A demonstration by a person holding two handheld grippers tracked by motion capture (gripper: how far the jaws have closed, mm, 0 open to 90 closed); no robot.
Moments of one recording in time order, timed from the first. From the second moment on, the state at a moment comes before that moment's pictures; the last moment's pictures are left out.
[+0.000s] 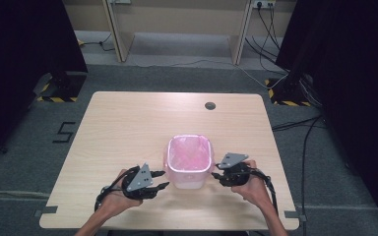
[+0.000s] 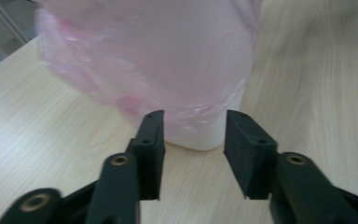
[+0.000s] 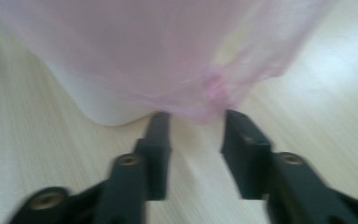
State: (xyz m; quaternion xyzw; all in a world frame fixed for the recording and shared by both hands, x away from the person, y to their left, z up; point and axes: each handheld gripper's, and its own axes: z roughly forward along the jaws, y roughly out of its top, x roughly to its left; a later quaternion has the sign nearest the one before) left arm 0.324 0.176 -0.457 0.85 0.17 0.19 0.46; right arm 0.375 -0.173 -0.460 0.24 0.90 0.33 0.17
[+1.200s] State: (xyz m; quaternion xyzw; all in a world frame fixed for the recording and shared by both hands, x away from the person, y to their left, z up) left arm 0.398 0.152 -0.497 0.84 0.32 0.15 0.41; right arm 0.403 -0.113 -0.387 0.29 0.87 0.34 0.23
